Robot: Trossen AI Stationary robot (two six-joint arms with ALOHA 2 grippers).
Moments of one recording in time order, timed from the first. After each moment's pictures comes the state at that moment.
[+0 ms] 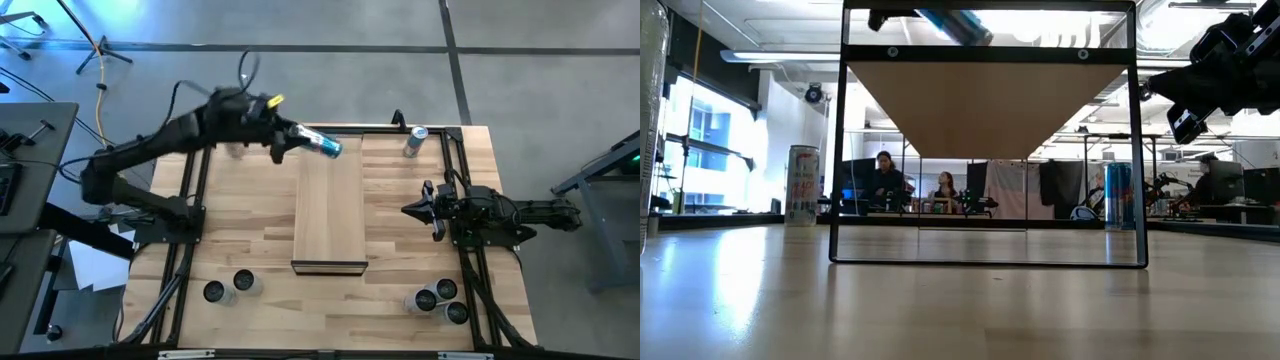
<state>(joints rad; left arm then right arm) 0.37 1.30 1.42 -0.50 0.10 -0.28 0.01 0.01 0.01 0.01 -0.01 0.36</state>
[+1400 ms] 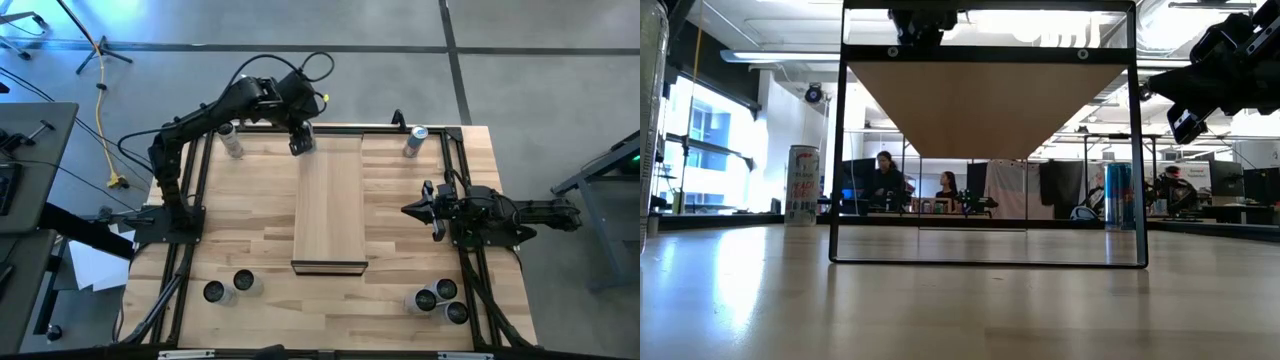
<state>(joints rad) 0.45 1.84 2.04 -1.21 -0.11 0.19 0.01 0.01 0.01 0.01 -0.01 0.36</state>
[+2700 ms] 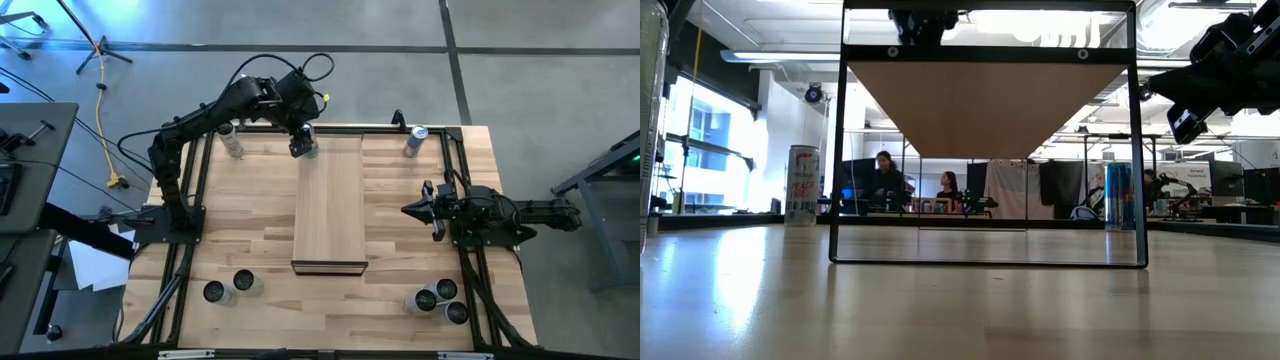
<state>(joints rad) 0.45 1.84 2.04 -1.22 -0.03 0.19 0.01 0.01 0.01 0.01 -0.01 0.36</state>
